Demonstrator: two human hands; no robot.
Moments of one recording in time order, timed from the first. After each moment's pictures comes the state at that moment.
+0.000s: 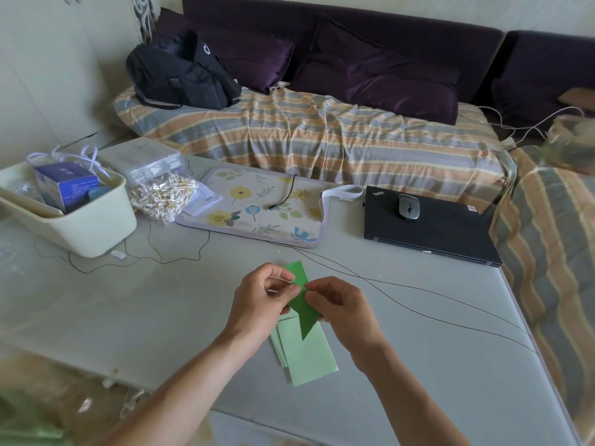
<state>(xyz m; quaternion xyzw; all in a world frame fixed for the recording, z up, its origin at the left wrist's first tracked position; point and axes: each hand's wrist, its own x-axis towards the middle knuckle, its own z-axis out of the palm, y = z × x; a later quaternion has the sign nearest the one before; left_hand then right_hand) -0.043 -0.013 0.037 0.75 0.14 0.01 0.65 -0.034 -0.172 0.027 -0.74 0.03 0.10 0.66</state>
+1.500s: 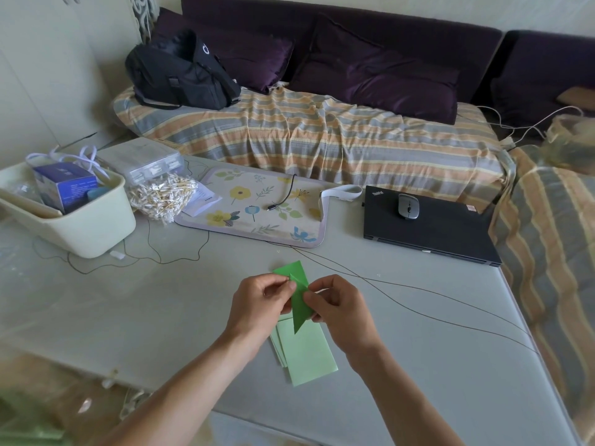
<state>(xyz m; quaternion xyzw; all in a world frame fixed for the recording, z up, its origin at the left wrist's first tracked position) -0.043 -0.016 0.034 0.73 0.16 0.00 0.67 -0.039 -0.167 0.032 -0.75 0.05 0.09 0.66</state>
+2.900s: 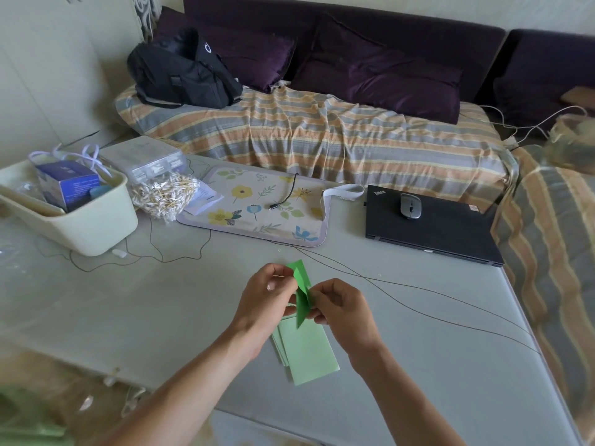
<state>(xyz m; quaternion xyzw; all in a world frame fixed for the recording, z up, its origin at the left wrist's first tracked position) -0.048 -0.021 0.055 0.70 0.17 -0.04 0.69 -0.041 -0.167 0.030 -0.77 0.06 0.09 0.63</state>
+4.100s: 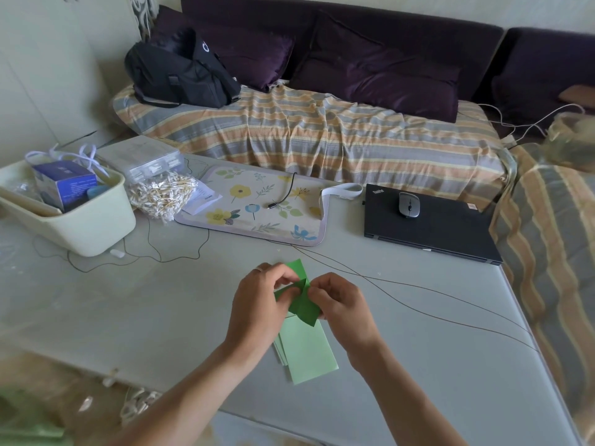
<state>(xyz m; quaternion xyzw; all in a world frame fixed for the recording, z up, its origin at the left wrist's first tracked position) -0.046 -0.014 0.033 0.91 0.01 0.13 0.40 -0.038 -0.166 0.031 -0.76 0.03 0.08 0.64</state>
